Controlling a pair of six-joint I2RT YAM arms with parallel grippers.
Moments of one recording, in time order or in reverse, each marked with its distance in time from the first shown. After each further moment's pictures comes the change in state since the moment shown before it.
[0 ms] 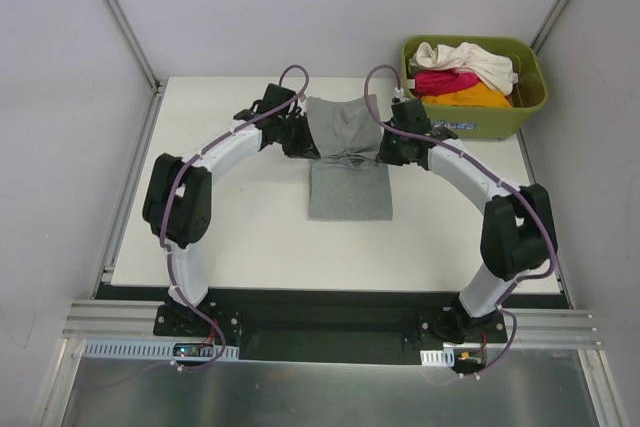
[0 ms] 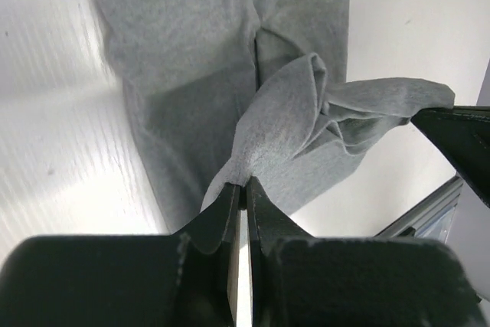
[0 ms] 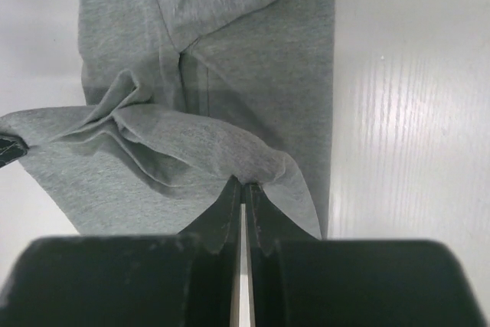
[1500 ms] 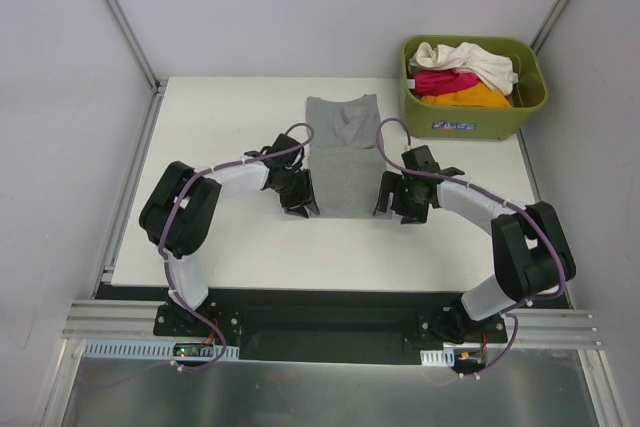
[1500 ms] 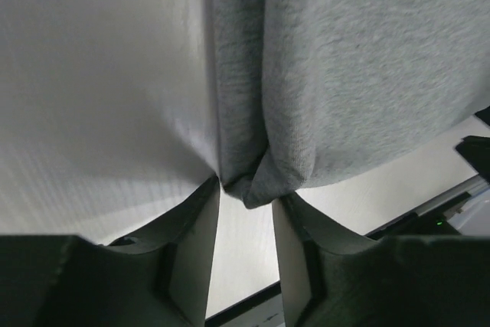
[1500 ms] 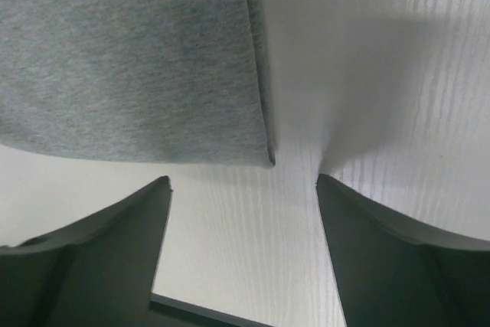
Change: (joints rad) left arm -0.095 -0.038 -0.370 0.032 -0.025 -0.104; right arm -0.029 -0.122 -0.388 -0.029 -0.146 0.088
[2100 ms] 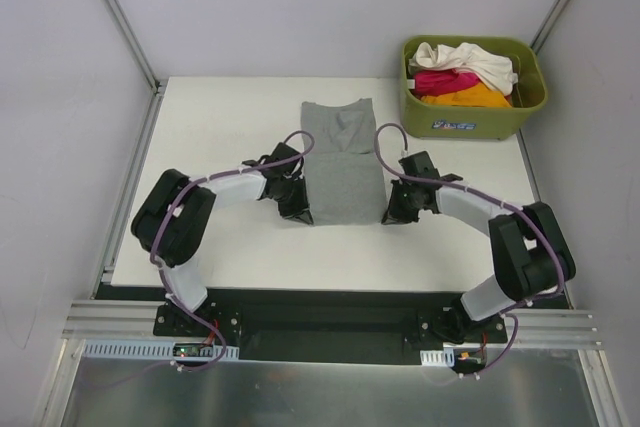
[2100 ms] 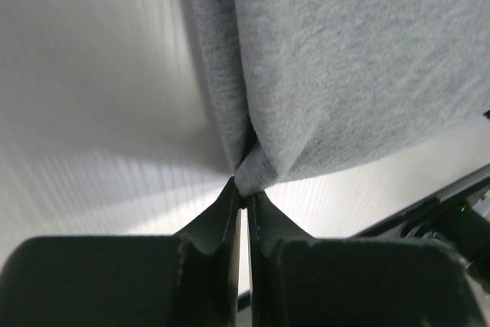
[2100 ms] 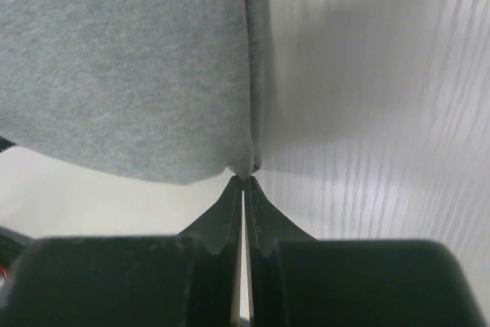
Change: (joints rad) left arm -0.029 -0.043 -0.066 0.042 -0.011 -0.003; right arm 0.006 0.029 -0.048 0.095 -0.061 -0.007
